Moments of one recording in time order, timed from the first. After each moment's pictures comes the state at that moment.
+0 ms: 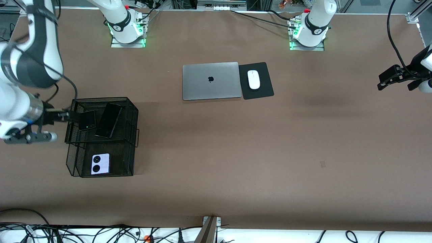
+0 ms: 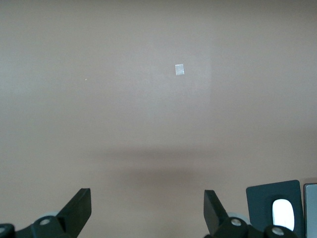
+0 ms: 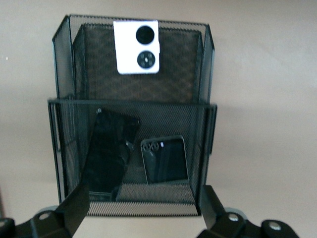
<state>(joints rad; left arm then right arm) -0.03 -0.06 0.09 -1.72 0.03 1.69 0.04 0.17 0.27 -0.20 -1.57 -0.01 1.74 -0.11</state>
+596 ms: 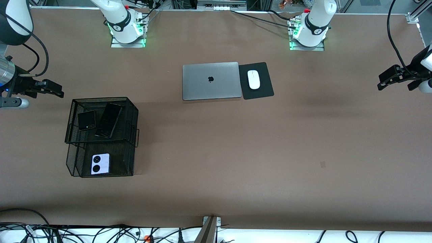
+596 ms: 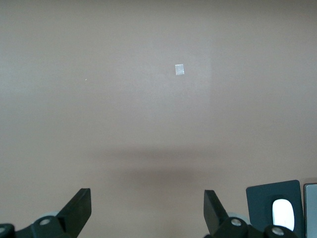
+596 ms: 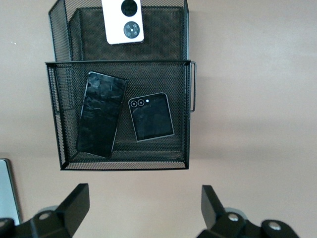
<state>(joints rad) -0.03 -0.06 0.09 -1.72 0.03 1.69 0.04 -0.08 0.05 0.01 -1.75 -0.02 1.73 -0.09</state>
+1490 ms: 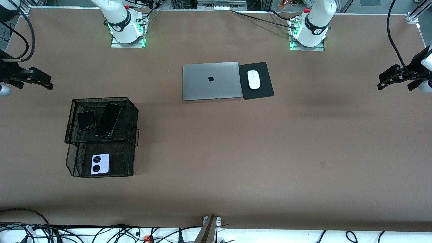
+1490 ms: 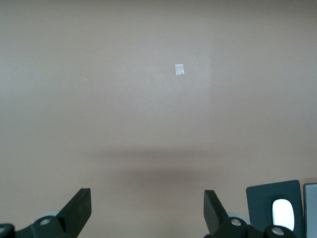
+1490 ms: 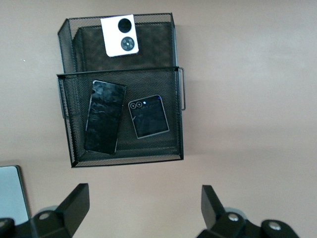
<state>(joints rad) -0.03 -0.06 0.09 -1.72 0.03 1.69 0.04 -0.07 0.00 0.00 -1.67 -0.05 1.65 -0.03</state>
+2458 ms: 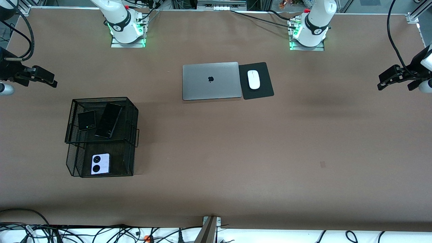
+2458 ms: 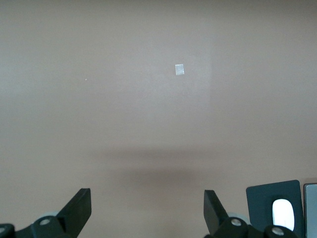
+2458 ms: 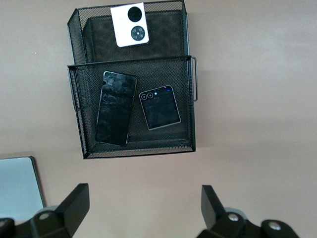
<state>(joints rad) -0.03 -0.06 0.09 -1.72 0.03 1.69 0.04 -0.06 0.00 0.00 -1.67 0.00 1.62 -0.03</state>
